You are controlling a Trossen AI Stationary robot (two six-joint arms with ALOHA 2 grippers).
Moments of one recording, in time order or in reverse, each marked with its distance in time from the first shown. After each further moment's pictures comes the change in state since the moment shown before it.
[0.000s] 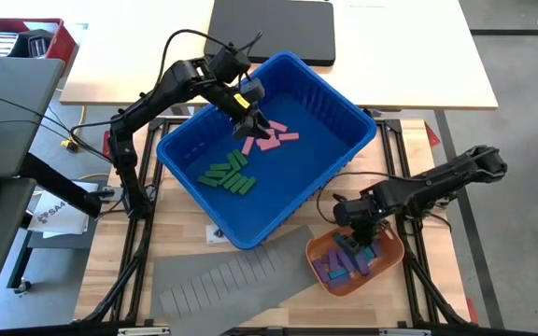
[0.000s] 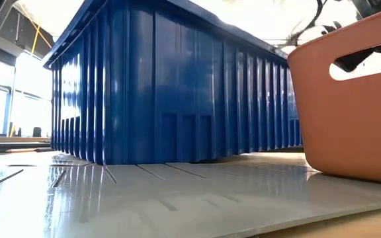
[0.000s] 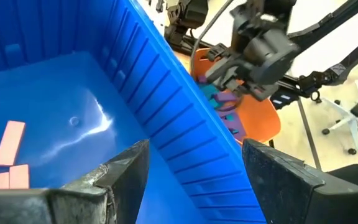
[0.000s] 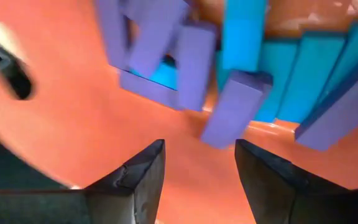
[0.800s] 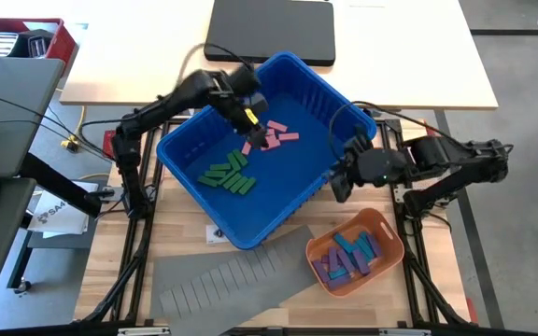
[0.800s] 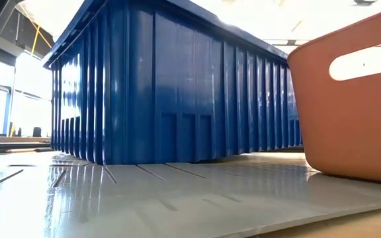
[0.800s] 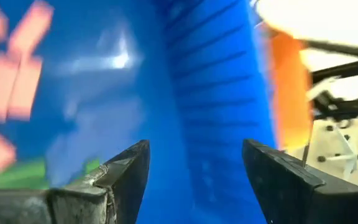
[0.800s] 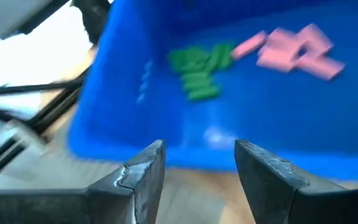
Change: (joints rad) left arm -0.011 0.025 -0.113 -0.054 -0.142 -0.286; right arm -0.062 -0.001 0.745 -0.199 0.908 -0.408
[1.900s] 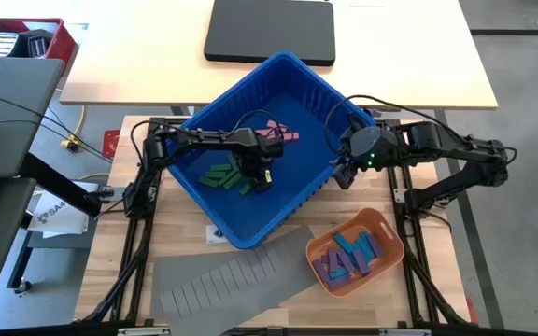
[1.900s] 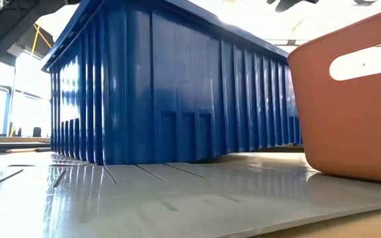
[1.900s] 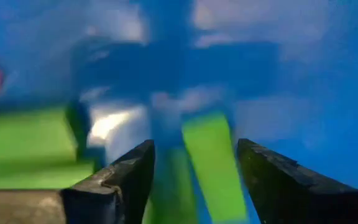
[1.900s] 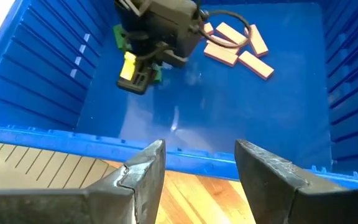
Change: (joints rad) left arm -0.146 0.264 -0.515 0.213 -0.421 0.026; right arm -0.210 0.000 0.003 -0.145 -0.060 -0.270
